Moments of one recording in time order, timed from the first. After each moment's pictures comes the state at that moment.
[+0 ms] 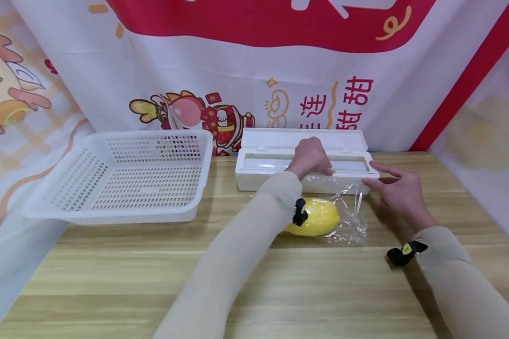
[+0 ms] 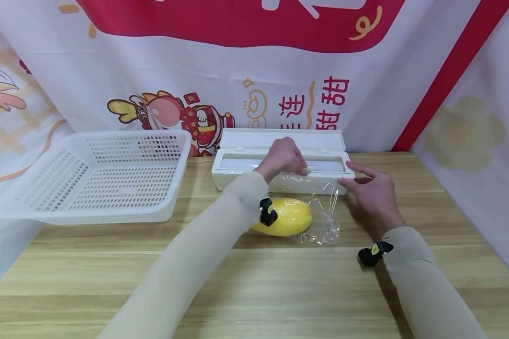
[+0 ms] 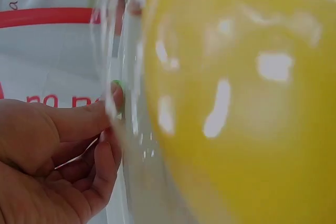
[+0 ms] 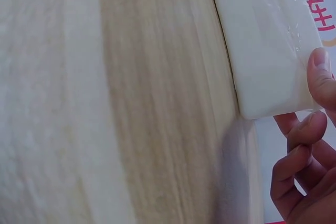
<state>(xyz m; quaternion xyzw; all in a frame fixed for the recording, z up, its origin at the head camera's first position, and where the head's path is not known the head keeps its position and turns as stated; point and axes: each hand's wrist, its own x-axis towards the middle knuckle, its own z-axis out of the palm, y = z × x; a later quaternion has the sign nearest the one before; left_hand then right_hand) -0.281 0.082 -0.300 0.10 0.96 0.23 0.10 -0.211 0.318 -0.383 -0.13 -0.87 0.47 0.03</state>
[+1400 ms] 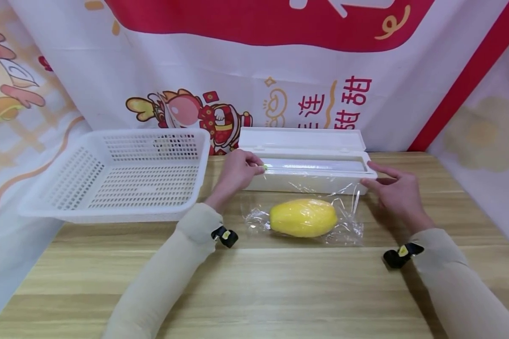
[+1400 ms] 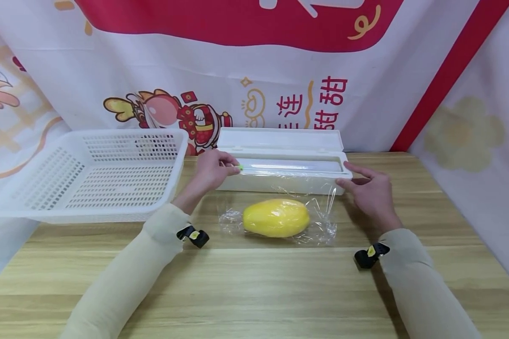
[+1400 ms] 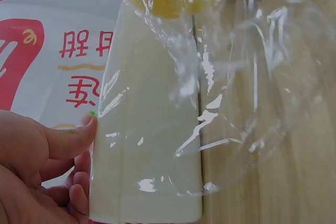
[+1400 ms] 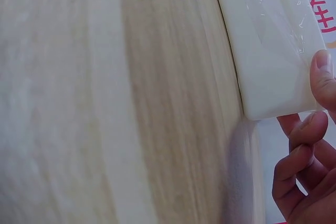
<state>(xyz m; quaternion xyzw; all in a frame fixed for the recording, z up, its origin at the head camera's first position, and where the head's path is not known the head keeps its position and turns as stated) -0.257 -0.072 -0.334 0.05 0.91 0.42 0.02 -0.209 0.315 -0.382 -0.13 -0.88 0.46 0.04</state>
